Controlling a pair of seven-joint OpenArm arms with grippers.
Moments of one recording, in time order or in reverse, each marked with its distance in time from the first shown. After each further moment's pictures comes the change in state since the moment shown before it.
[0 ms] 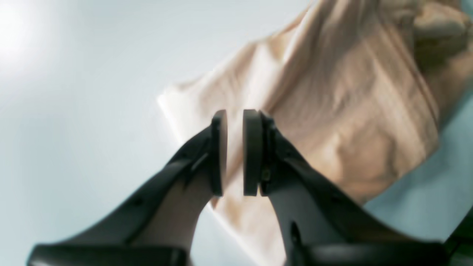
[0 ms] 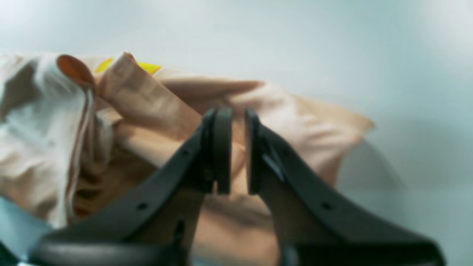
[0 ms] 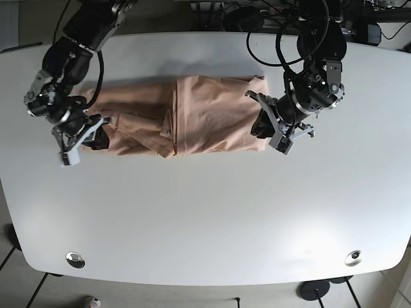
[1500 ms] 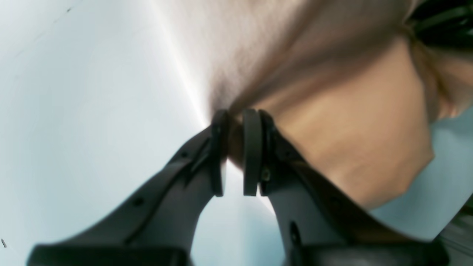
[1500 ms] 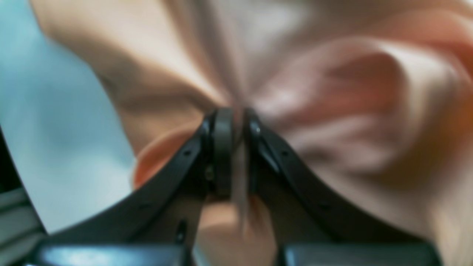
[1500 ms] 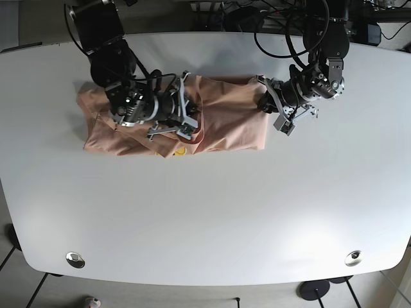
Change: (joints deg) left arm 2.0 -3.3 0.2 -12.7 -1.7 -0.5 -0.4; right arm -1.7 7.7 -56.2 -1.5 -15.7 0.3 16.2
